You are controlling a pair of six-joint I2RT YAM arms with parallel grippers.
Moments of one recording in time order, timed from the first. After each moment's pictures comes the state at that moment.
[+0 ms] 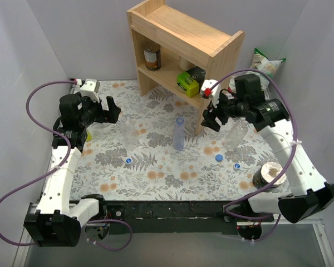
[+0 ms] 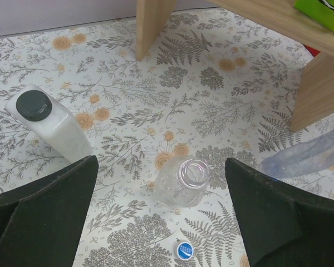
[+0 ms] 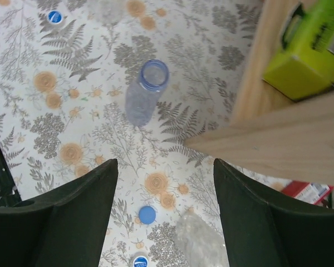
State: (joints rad) left arm -0.01 1.05 1.07 -0.35 0.34 -0.03; right arm 0.40 1.26 1.52 -0.93 -0.55 -0.60
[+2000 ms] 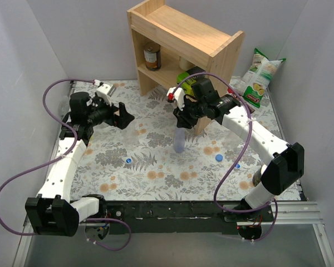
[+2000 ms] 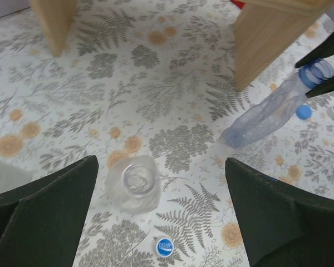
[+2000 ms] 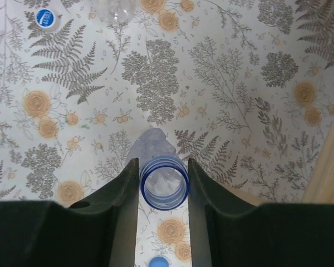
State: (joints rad) left arm -0.03 1.11 1.03 -0.34 0.61 0.05; right arm 0.64 1.59 1.51 -0.70 -0.40 -0.47
